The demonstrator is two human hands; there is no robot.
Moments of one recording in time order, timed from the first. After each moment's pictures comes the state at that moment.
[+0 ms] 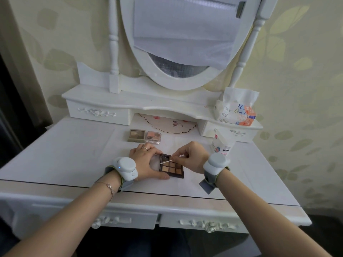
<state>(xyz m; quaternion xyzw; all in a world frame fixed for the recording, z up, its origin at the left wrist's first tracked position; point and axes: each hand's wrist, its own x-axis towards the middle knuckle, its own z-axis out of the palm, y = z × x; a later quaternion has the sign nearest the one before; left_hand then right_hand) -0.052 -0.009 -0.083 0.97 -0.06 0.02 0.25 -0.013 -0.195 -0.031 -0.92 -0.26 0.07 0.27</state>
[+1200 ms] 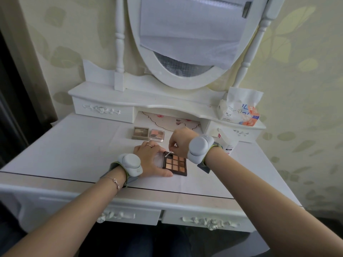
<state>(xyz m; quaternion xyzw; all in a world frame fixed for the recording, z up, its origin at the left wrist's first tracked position) -0.054 -0.009 -0.083 0.97 -0.06 0.04 0.23 -0.003 -0.144 0.004 -0.95 -0.30 0.07 -0.01</state>
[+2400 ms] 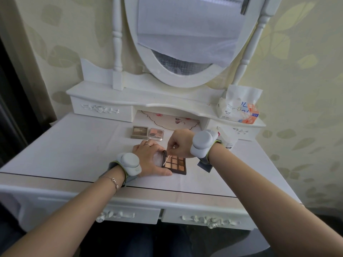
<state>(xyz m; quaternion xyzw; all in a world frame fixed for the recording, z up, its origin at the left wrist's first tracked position) -0.055 -0.010 -0.079 0.97 -0.06 0.03 0.22 -0.019 -0.152 0.015 -0.93 -0.37 0.08 0.01</state>
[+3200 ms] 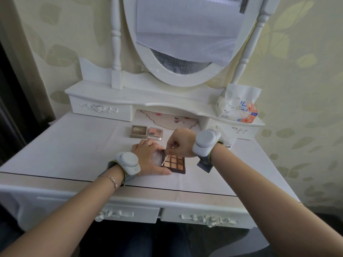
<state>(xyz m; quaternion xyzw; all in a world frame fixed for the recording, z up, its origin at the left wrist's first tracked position) -0.054 -0.009 -0.081 0.97 -0.06 0.03 0.22 -0.017 -0.157 0.015 -0.92 -0.37 0.10 0.03</state>
